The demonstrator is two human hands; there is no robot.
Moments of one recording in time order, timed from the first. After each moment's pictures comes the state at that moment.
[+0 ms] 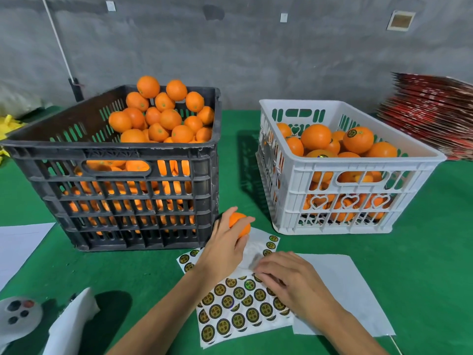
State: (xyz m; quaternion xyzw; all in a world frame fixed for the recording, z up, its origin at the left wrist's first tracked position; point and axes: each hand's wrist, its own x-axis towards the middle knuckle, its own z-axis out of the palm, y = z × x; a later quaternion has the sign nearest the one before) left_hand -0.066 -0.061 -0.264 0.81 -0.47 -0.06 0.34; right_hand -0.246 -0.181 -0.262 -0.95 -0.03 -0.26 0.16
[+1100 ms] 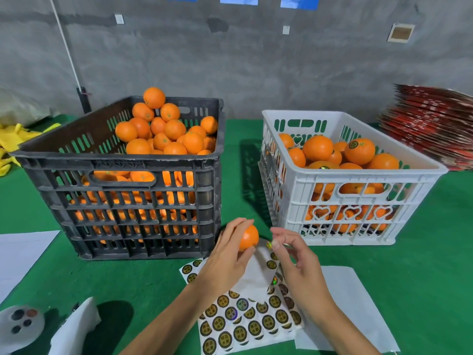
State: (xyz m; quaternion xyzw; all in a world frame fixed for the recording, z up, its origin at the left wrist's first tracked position) left_hand -0.067 -0.059 -0.269 0.76 -0.49 -0.05 0.42; right_hand -0.224 -0.170 -0.234 -0.76 0.15 -0.33 0.54
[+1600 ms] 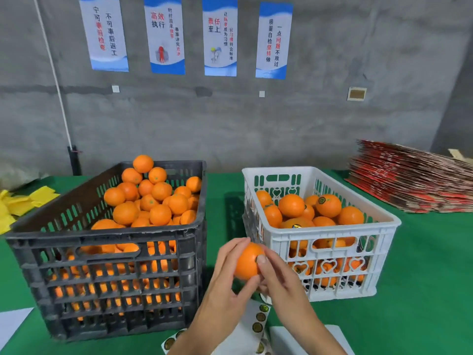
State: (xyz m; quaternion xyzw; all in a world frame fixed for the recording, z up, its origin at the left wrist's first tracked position) left_hand -0.091 -0.078 -0.176 0.62 -0.52 0.00 0.59; right_hand -0.207 -0.180 -0.147 -0.68 0.13 -0.30 0.66
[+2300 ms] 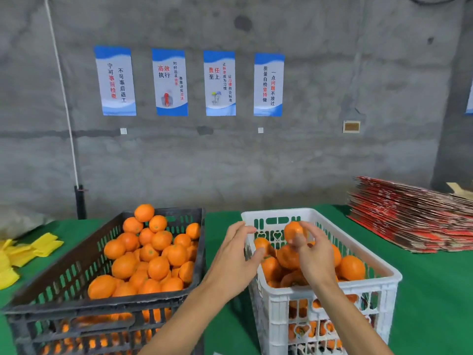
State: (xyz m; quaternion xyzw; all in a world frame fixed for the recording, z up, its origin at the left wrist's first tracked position) left_hand -0.055 -0.145 -0.018 0.73 -0.51 0.06 0.45; right_hand -0.171 -0.307 -0.031 -0.70 0.26 -0.52 0.41
